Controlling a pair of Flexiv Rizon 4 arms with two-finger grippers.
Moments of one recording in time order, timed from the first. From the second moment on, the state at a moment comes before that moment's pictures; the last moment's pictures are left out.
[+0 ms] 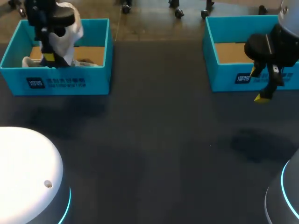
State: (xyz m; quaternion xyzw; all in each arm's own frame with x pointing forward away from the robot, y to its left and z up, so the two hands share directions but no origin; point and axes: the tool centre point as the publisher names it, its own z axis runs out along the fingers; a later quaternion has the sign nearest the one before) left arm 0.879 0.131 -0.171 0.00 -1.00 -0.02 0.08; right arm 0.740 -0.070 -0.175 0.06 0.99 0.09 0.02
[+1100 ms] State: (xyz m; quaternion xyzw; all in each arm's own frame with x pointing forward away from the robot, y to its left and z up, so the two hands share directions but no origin) left arm 0.993 0.256 -0.181 0.03 -1.00 -0.02 0.06; right arm 0.740 -0.070 -0.175 0.06 0.99 0.09 0.02
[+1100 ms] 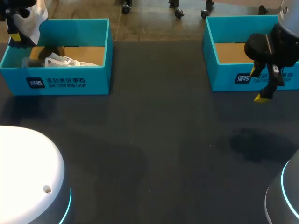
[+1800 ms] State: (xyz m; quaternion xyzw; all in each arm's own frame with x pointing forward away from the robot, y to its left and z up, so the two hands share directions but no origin) left arm 1.064 0.285 -0.184 0.03 -1.00 -0.03 0.02; right arm 0.740 -0.070 -0.175 0.06 0.99 0.09 0.02
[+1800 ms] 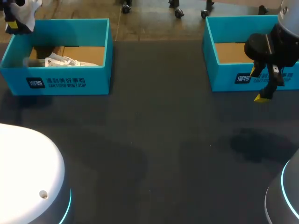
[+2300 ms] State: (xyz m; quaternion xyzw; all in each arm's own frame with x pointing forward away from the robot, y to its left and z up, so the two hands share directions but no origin) left arm 1.117 0.294 -0.205 0.03 -1.00 -0.03 0.01; right arm 0.740 -0.070 -0.175 0.06 0.99 0.09 0.02
